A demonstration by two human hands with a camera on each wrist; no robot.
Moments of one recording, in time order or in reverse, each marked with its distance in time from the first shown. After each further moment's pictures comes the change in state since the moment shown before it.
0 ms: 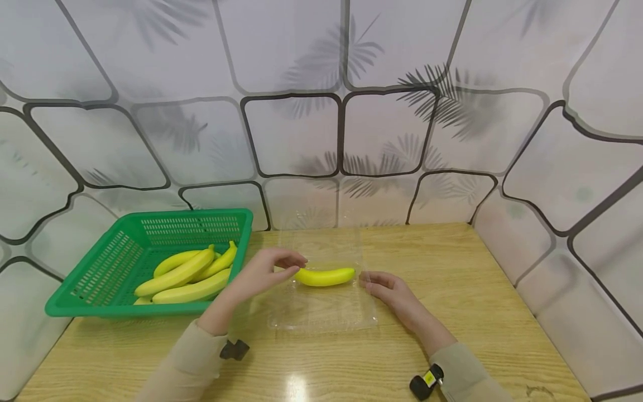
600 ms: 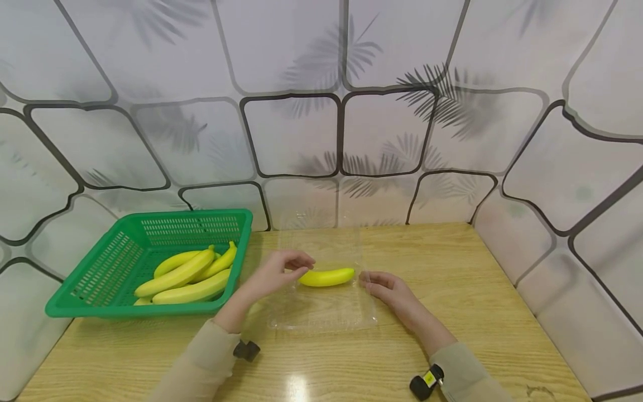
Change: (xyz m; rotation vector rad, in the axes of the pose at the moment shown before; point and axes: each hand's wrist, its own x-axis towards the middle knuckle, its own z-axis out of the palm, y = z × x) left_hand 0.016 -0.013 0.025 -0.042 0.024 -0.036; right_hand 0.000 -0.001 0.000 0.017 0.002 0.006
